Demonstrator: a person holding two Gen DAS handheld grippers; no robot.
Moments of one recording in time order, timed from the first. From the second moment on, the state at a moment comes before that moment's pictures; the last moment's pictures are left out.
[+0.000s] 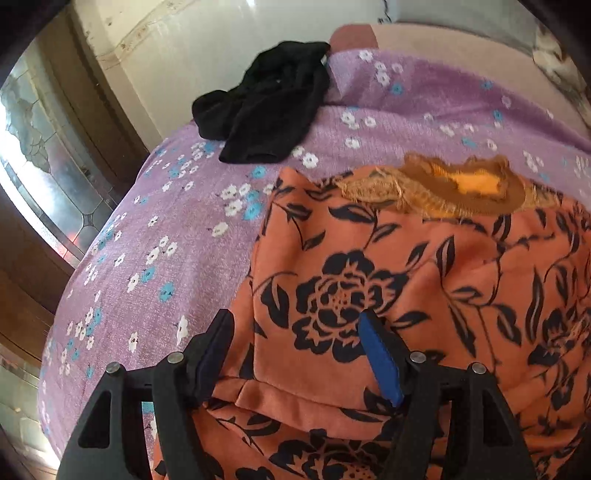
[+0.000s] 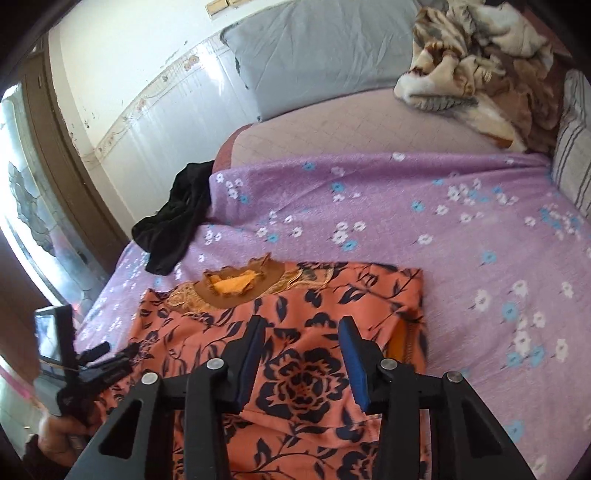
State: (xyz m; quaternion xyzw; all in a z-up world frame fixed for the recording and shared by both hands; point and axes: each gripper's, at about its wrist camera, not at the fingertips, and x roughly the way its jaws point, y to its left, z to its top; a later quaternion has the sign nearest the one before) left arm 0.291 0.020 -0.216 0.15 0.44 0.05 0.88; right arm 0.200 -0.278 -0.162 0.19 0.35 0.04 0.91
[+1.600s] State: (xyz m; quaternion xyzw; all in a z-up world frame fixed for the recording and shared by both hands) left arm 0.276 -0.020 -0.218 0.16 0.46 -0.07 0.87; right arm 0.227 -0.217 -0.225 0.05 0.52 0.07 0.85
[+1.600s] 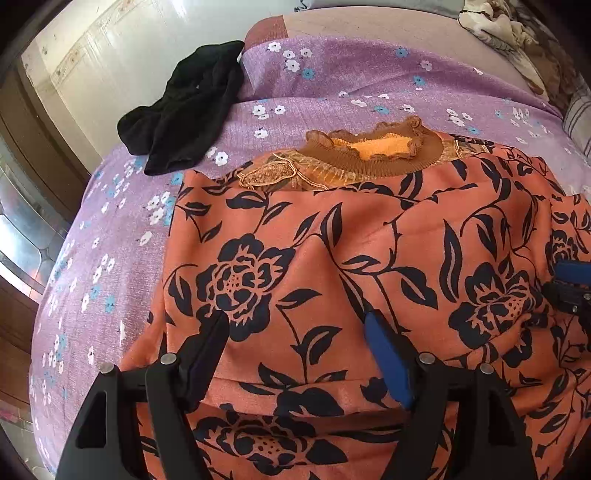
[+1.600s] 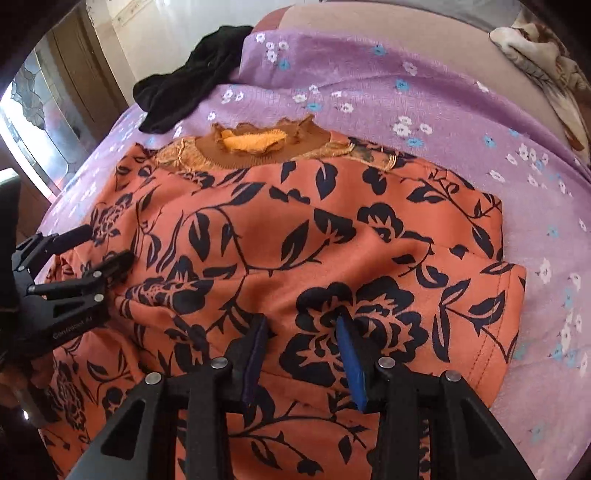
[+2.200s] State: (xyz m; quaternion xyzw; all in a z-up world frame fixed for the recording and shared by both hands) left arm 0.265 -0.019 -0.190 0.08 0.44 -0.16 0.88; right arm 0.203 -0.247 -0.165 0.13 0.46 0.14 0.87
